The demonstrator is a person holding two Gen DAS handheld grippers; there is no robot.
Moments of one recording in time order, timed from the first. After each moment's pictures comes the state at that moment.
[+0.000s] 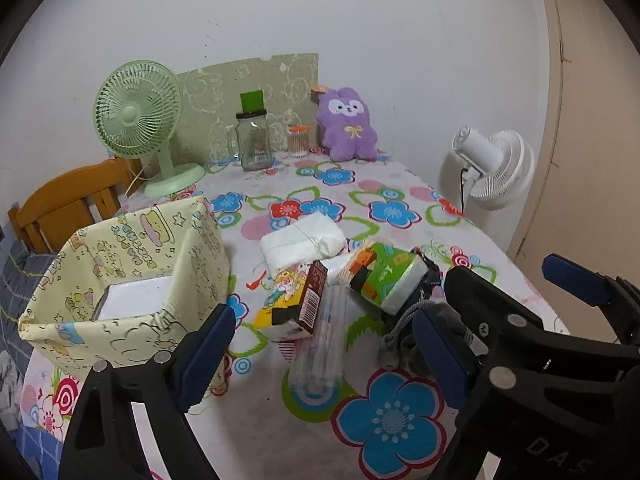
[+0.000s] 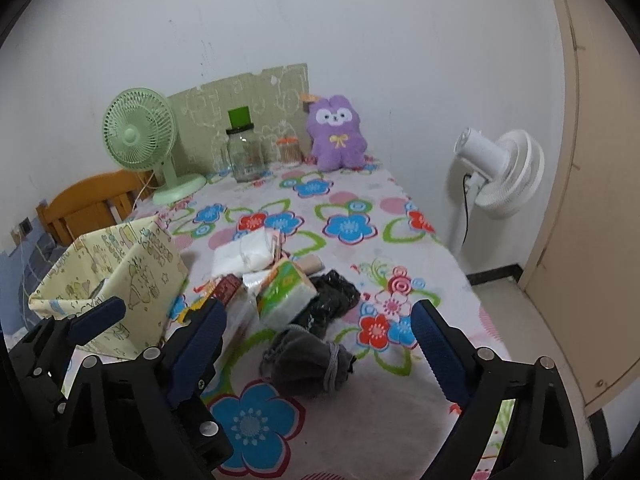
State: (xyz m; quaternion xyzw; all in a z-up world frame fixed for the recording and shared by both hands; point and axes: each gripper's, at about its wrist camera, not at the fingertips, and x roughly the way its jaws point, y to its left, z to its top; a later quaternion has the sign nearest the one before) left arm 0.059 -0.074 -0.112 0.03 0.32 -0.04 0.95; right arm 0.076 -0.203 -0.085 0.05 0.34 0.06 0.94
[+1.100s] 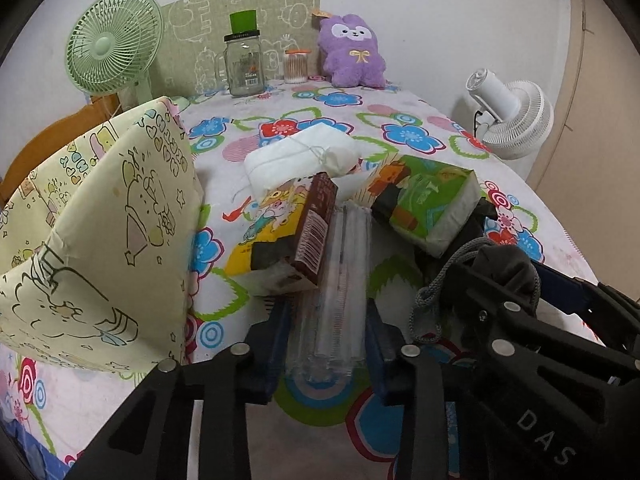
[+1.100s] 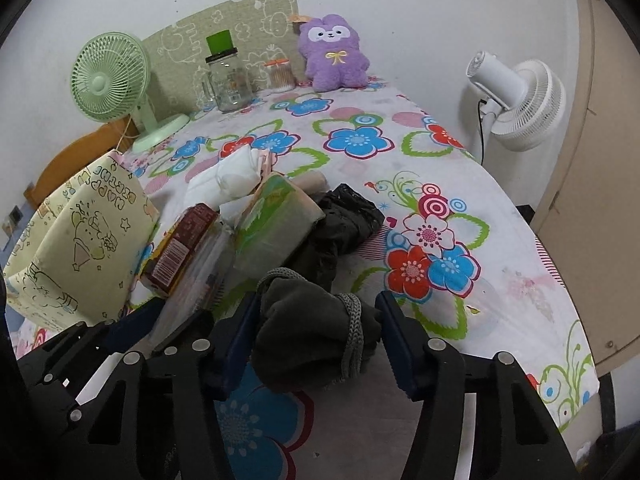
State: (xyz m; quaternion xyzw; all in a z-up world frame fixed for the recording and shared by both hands) left arm 0.097 -0.066 -0.172 0.02 0.42 -0.04 0.91; right arm 0.114 -0.187 -0.151 0.07 0.44 0.06 0.89
